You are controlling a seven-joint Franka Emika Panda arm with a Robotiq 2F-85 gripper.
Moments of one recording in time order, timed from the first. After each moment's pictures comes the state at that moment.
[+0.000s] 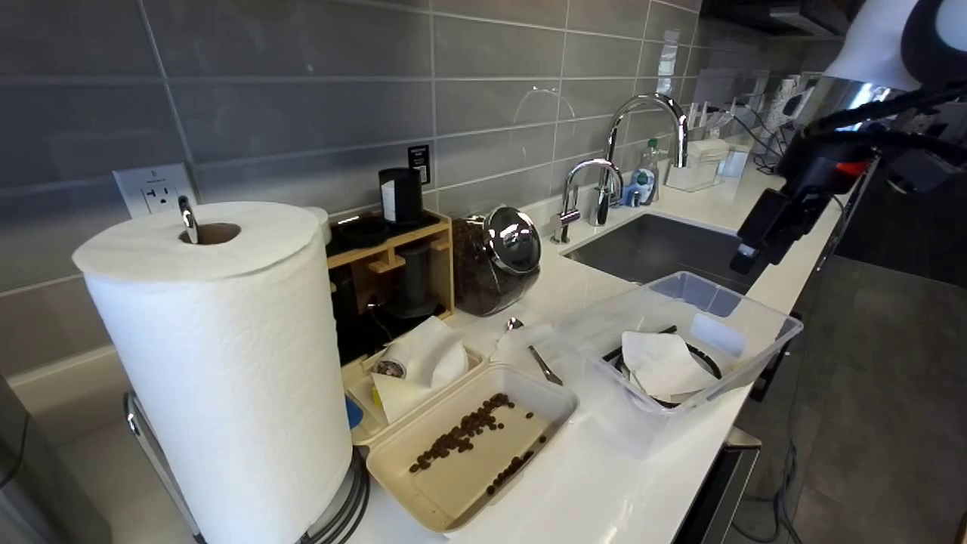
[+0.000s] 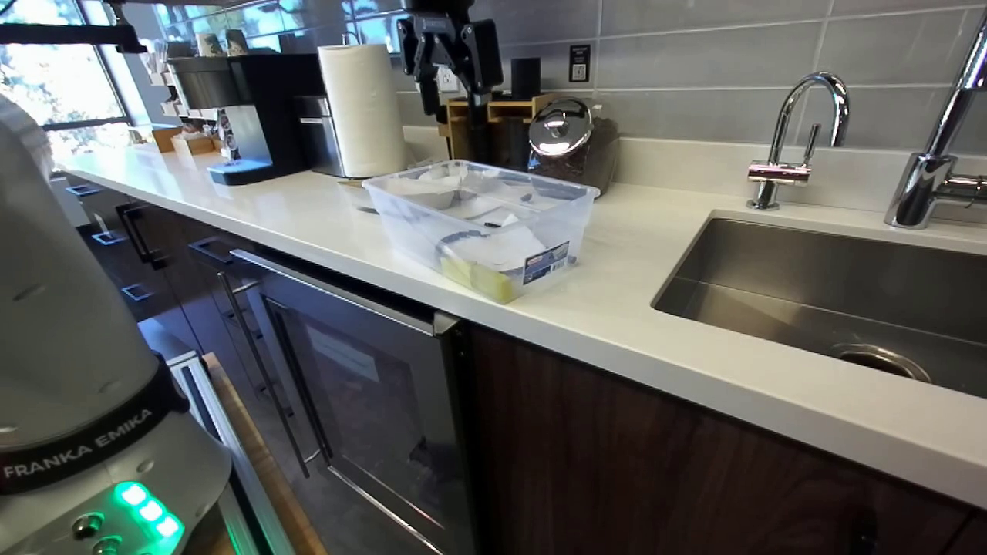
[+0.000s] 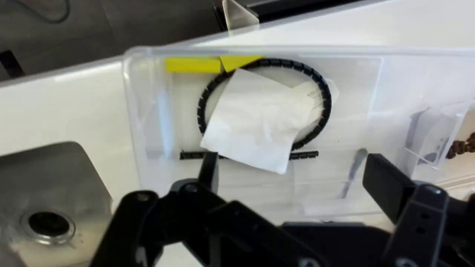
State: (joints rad) arm -0.03 -0.59 -0.09 -2.57 0.07 2.14 -0.13
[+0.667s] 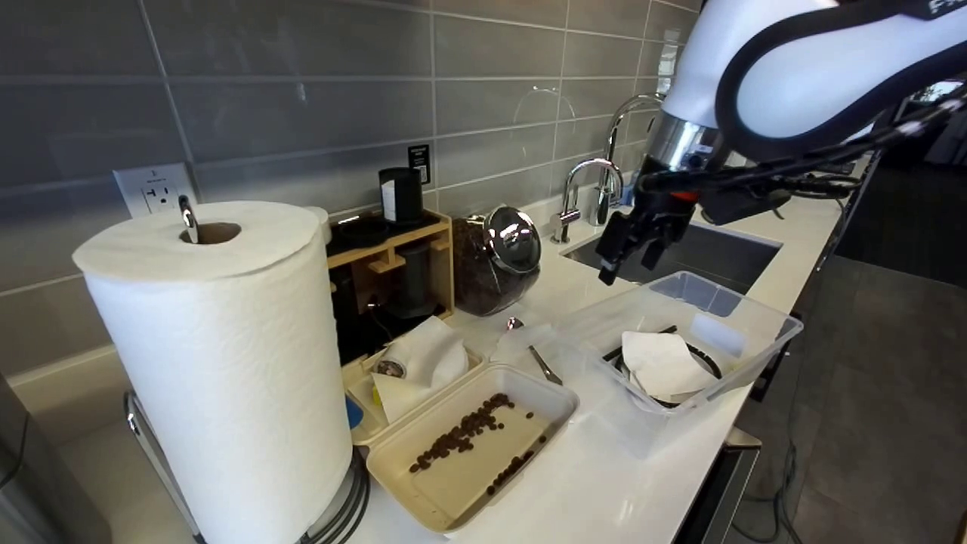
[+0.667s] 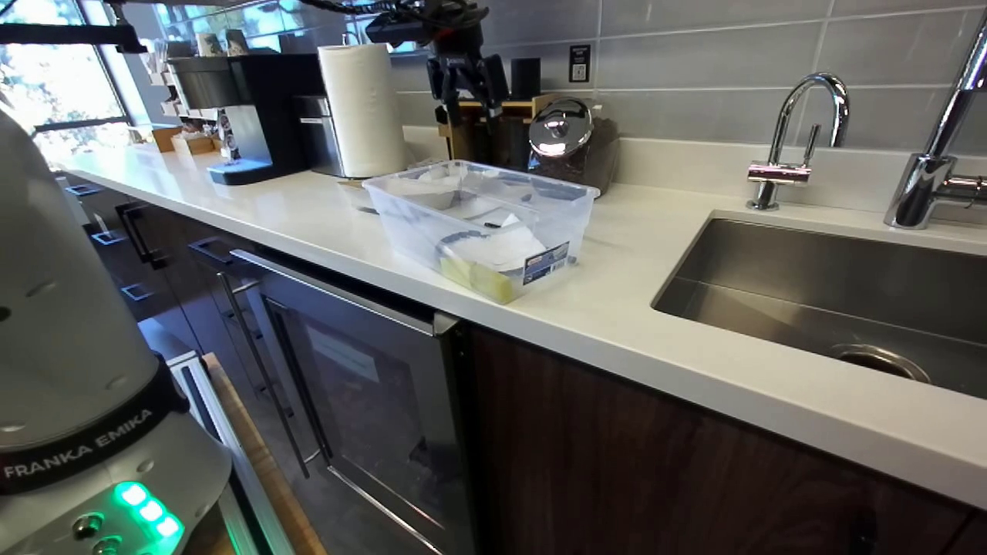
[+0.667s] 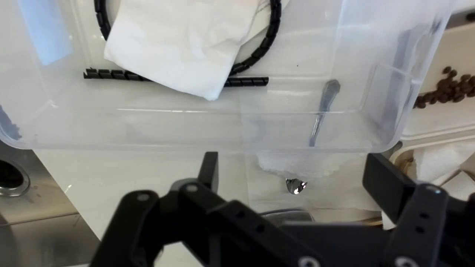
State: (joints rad) arm 0.03 -0.21 0.11 -2.35 0.00 2.36 0.15
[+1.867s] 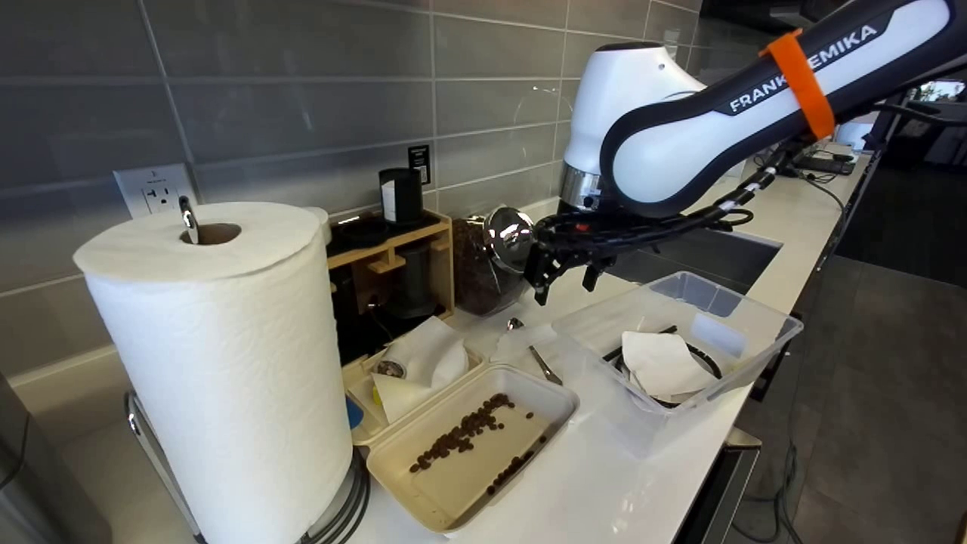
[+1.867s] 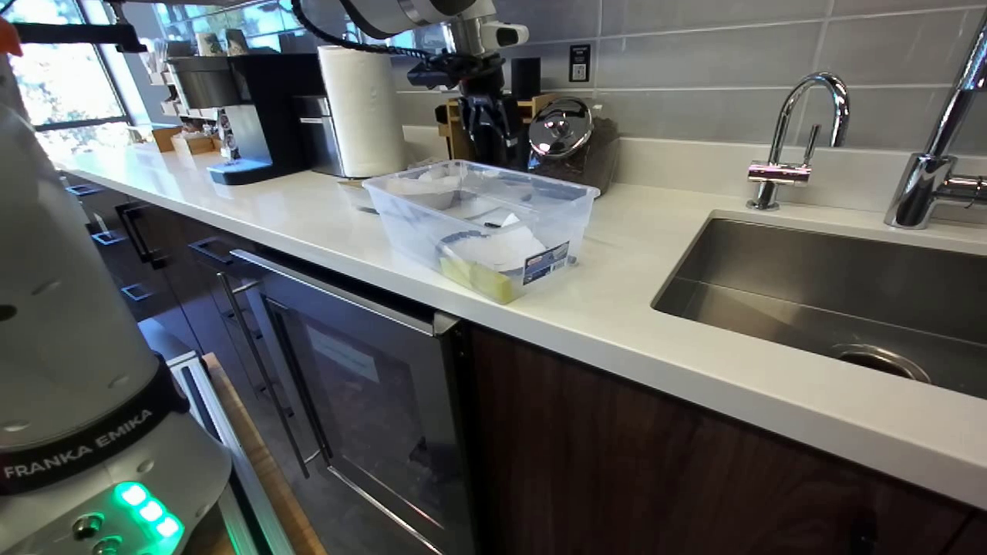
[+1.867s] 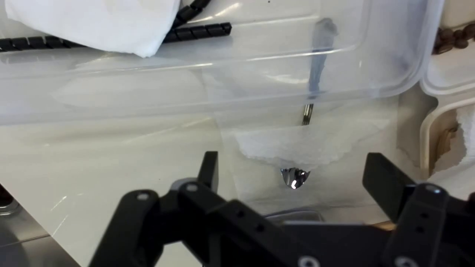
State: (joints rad) arm 0.07 0.12 0.14 -2.09 -0.16 2.37 0.43
